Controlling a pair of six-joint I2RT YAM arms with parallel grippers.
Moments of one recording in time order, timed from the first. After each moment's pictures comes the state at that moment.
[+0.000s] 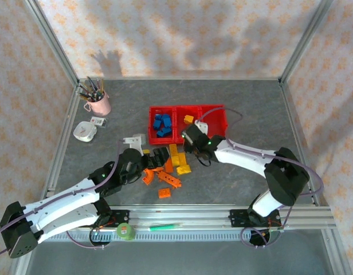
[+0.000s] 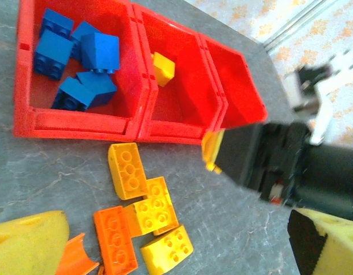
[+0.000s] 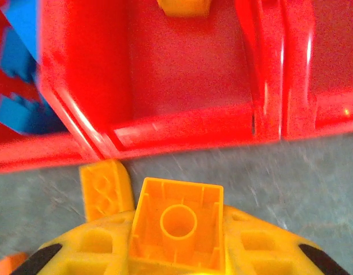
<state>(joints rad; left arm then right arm) -0.83 0.82 0.50 -0.15 -0.28 -0.85 0.81 1.56 1.03 -0.43 0.28 0.87</state>
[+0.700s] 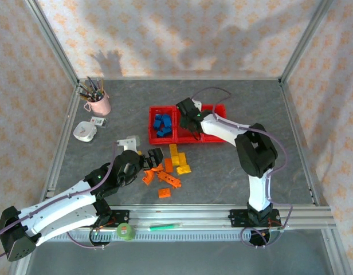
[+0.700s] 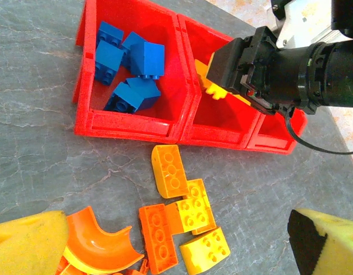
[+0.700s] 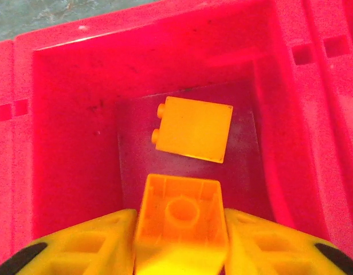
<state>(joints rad) -0.83 0.77 0.51 -0.28 -0.37 -0.85 0.64 1.97 1.44 -0.46 0.24 0.70</state>
